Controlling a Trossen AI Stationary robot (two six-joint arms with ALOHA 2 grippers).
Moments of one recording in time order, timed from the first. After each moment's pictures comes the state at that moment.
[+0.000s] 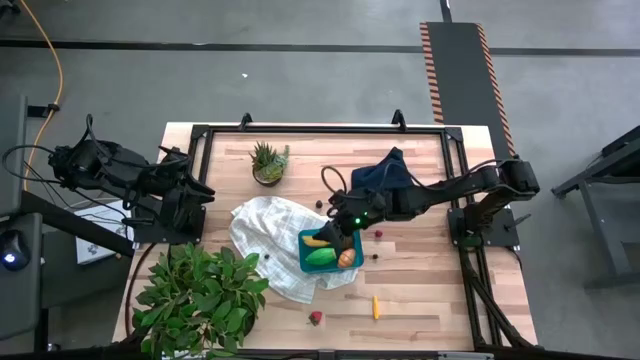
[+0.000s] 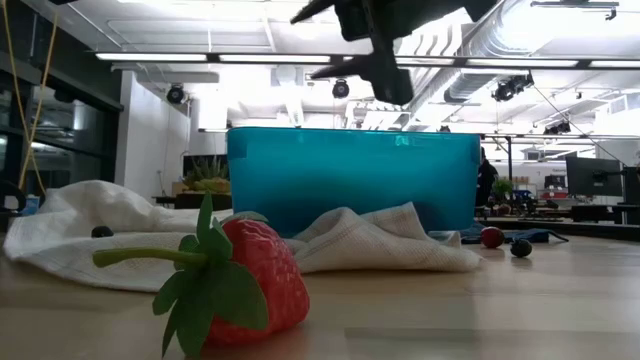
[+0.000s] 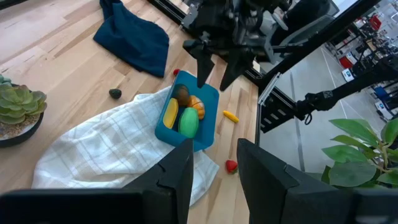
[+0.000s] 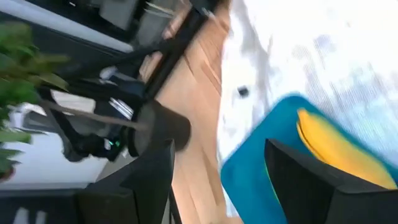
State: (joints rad) left arm -0.22 0.57 1.13 -1.05 -0.24 -0.79; right arm 0.11 1.61 1.10 0.01 -0.12 1.00
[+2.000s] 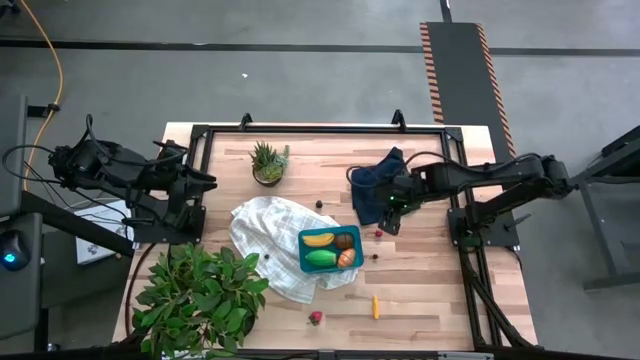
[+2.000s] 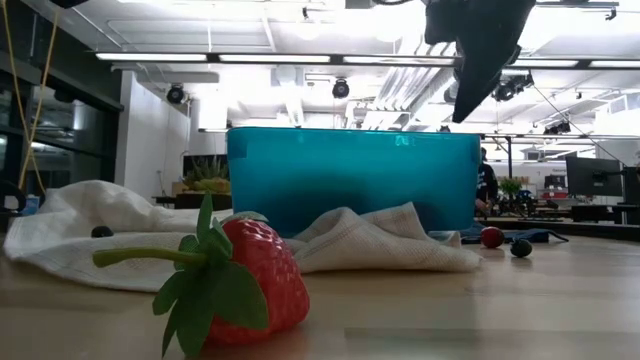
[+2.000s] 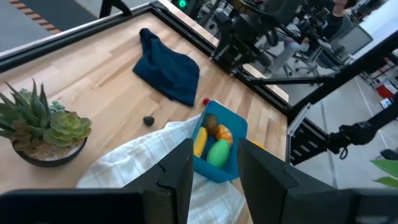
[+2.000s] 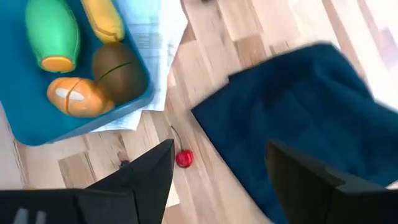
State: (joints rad) left arm -0.22 0.57 1.13 -1.05 -0.42 -0.78; right arm 0.03 1.32 1.10 -0.92 0.13 0.32
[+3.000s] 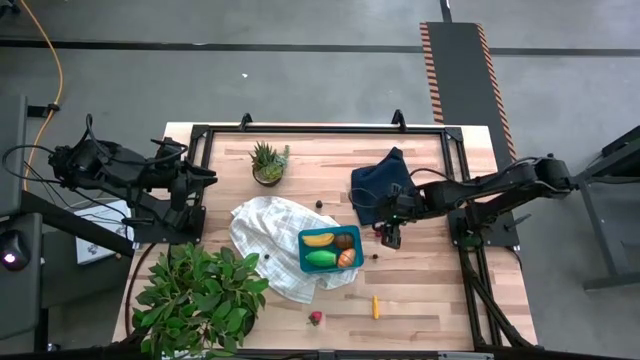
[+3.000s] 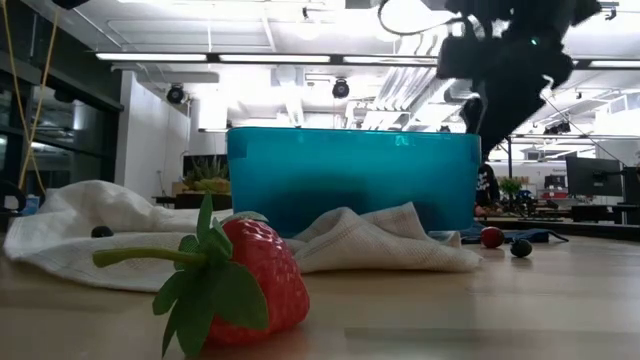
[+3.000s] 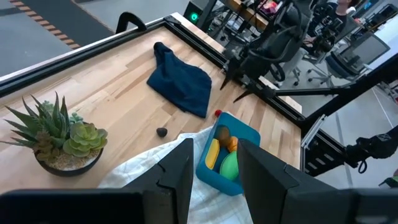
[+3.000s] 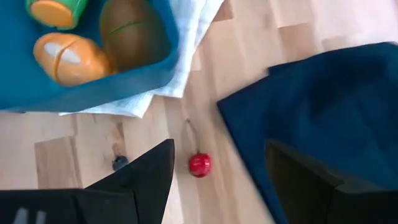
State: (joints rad) left arm -0.22 0.57 1.13 -1.05 -0.49 -0.77; right arm 0.11 1.30 0.81 -0.59 0.12 0.25
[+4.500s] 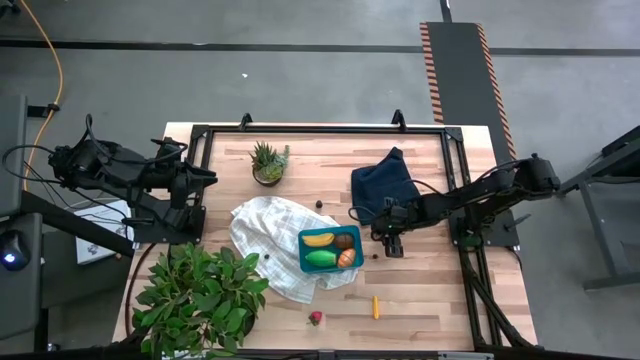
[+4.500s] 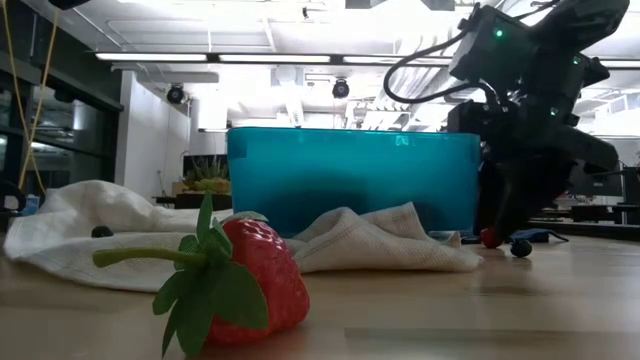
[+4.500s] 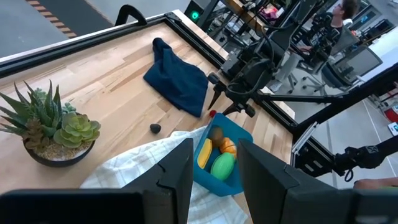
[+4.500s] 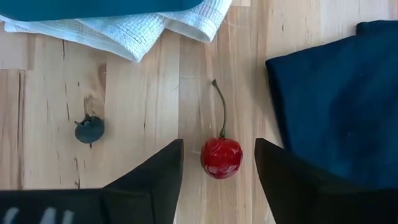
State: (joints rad) left arm -0.22 0.57 1.13 -1.05 -0.49 -0.84; right arm 0.11 1.44 0.60 -0.27 0.03 0.07
